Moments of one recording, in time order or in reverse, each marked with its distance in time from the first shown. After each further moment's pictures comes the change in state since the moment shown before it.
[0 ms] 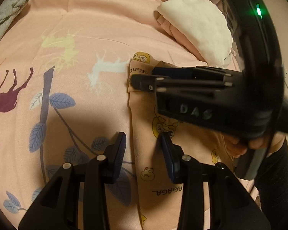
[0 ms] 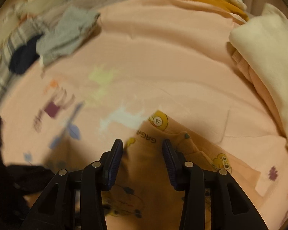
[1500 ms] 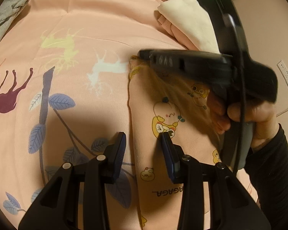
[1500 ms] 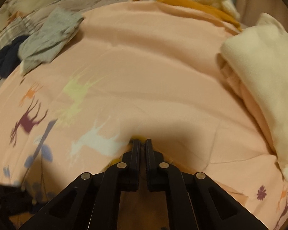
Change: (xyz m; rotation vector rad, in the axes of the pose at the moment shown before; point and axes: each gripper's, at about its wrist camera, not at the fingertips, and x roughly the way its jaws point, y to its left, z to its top) left arm 0.002 -0.001 -0.001 0.003 0.002 0.021; right arm 0.005 -0.027 0.021 0.110 -0.066 -0.129
